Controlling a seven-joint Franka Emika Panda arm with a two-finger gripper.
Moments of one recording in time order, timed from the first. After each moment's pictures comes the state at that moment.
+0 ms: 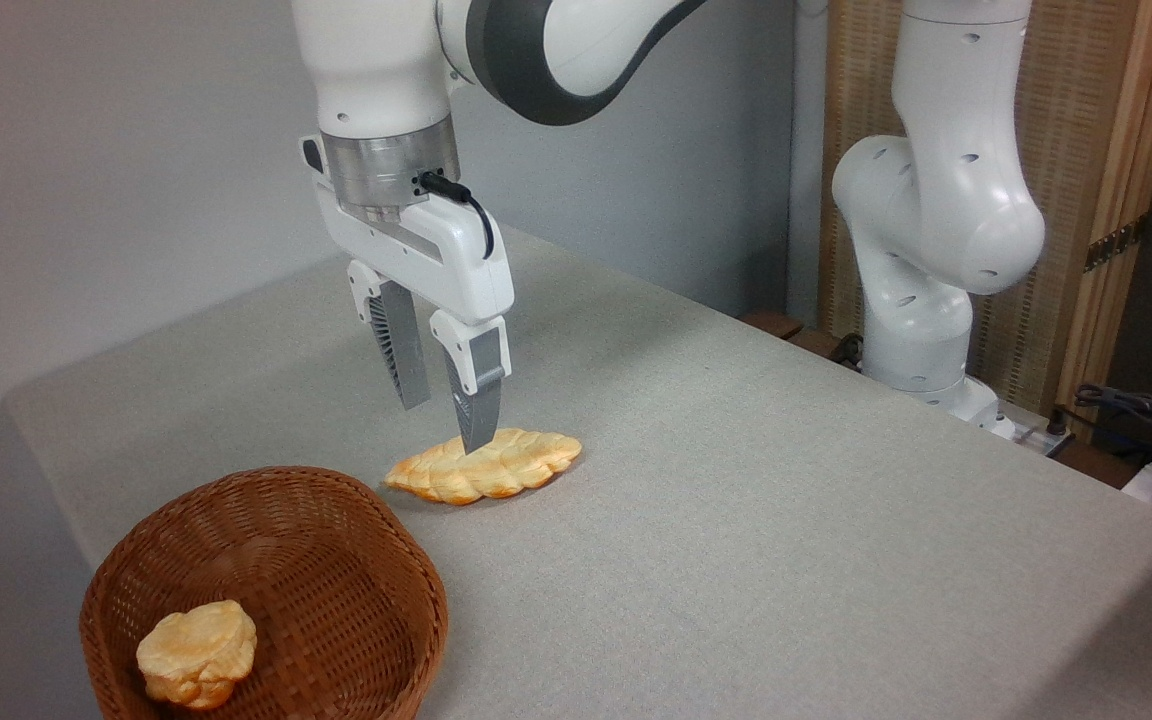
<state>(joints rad) -0.33 -0.07 0.18 -1.92 -0.01 1.90 0.61</state>
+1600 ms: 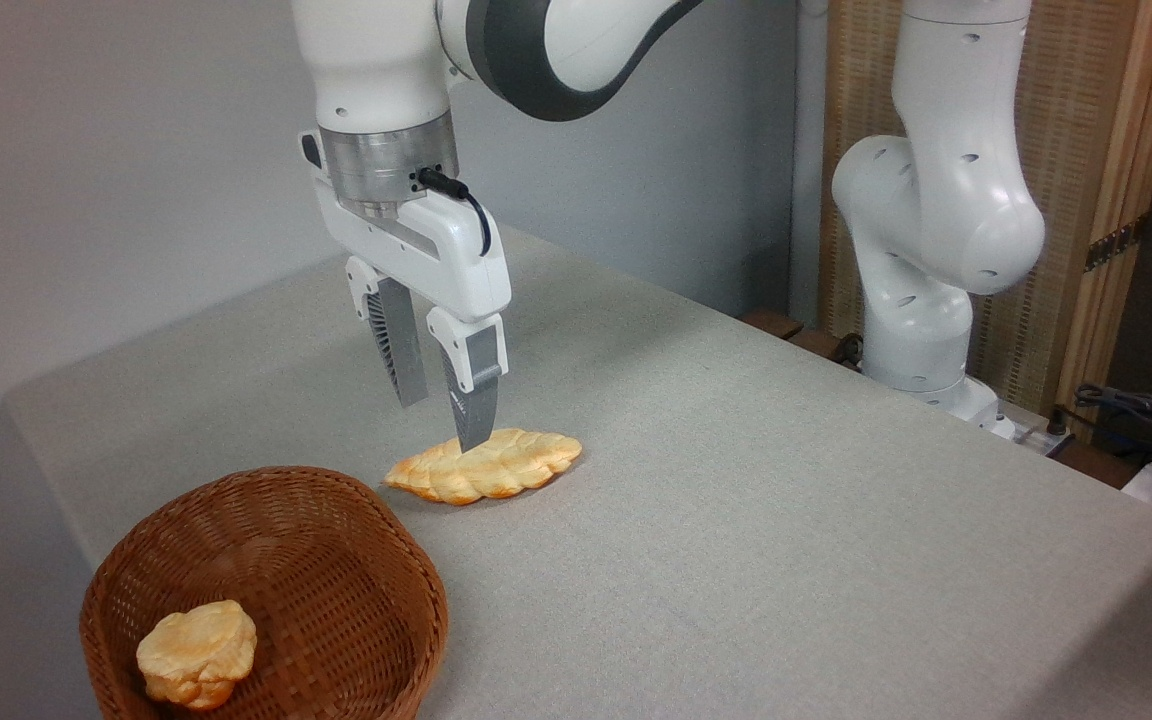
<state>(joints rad) -0.33 -0.07 0.18 -1.92 -0.01 1.90 0.61</state>
